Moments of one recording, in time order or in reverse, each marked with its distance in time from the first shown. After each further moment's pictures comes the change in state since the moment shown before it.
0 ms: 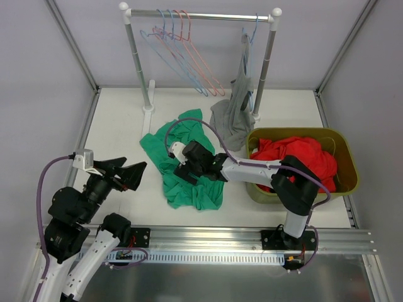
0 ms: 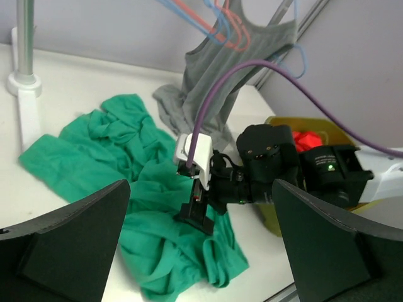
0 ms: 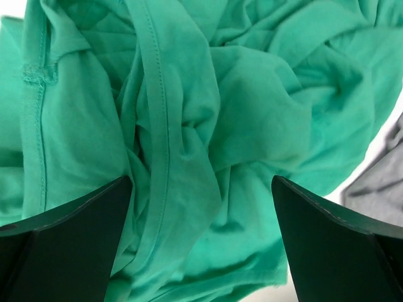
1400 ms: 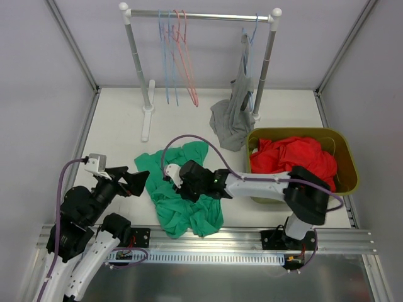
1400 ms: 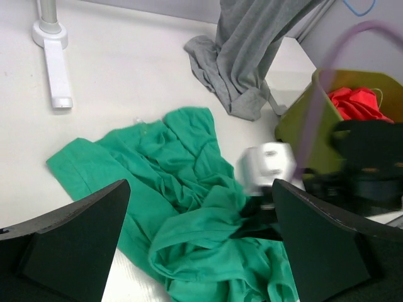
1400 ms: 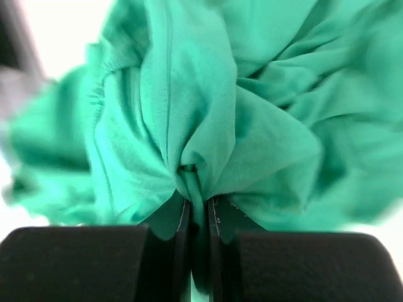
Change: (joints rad) left arm 0.000 -0.051 -0.092 -0.137 -0.019 0.081; right arm 0.154 -0.052 -0.096 0.003 -0.294 0.155
